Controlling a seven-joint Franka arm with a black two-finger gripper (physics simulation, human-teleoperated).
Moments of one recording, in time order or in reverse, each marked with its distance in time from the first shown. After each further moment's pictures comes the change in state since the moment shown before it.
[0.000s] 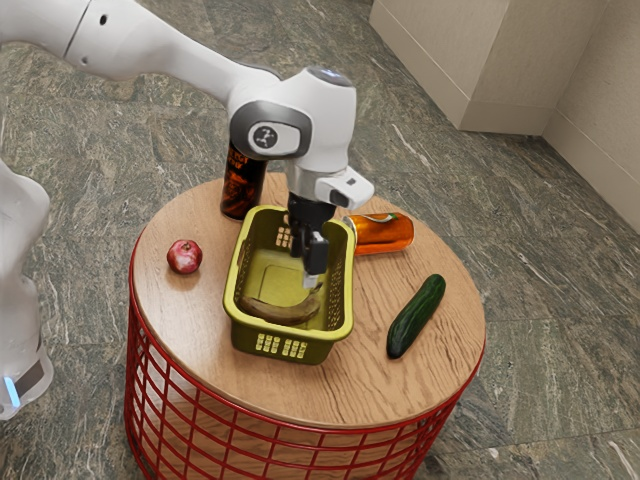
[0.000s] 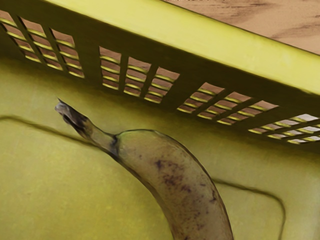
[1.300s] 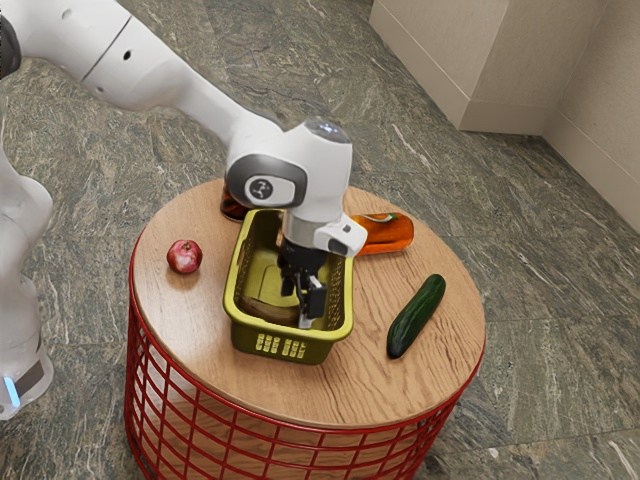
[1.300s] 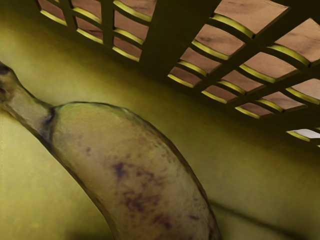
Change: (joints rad) arm -0.050 0.083 -0.004 -0.096 -0.007 0.150 -0.168
